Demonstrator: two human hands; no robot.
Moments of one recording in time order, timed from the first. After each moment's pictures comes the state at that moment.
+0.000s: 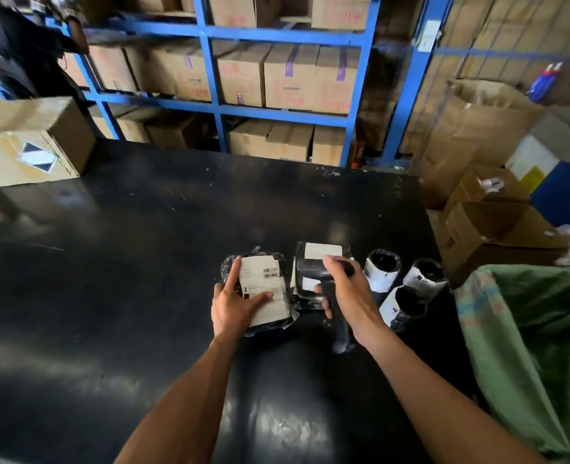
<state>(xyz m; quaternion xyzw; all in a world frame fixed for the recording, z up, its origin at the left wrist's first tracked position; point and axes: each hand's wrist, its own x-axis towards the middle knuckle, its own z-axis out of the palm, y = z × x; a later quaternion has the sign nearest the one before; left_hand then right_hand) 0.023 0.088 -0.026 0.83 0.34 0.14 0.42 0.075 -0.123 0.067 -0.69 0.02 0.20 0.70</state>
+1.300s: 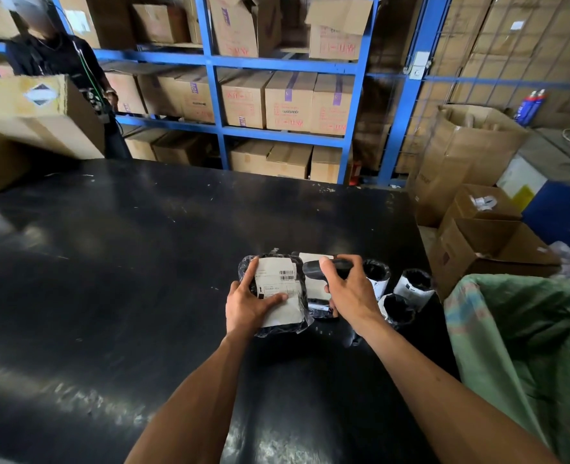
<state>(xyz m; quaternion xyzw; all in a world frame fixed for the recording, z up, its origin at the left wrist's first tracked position) 0.032 0.053 -0.011 0.83 0.27 0.16 0.47 0.083 -0.148 0.076 -0.81 -0.05 0.09 0.57</state>
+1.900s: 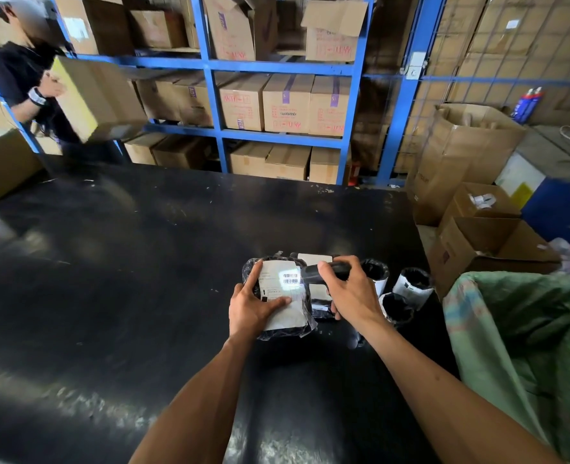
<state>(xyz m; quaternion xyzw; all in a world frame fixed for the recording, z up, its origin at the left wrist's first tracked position) 0.030 0.045 -0.008 0.84 0.26 0.15 0.46 0.079 -0.157 0.080 -0.83 -0.07 0.09 0.55</state>
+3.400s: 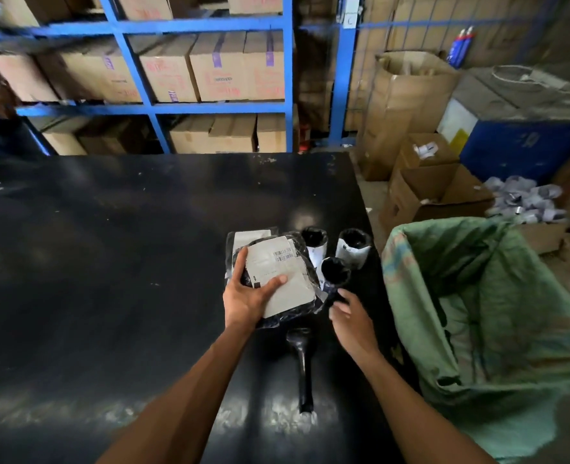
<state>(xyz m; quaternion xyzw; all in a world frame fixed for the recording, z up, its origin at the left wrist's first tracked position) 0.047 -0.087 0.006 0.69 0.22 0.10 0.68 0.052 -0.294 -0.022 -0.80 0.13 0.17 0.56</state>
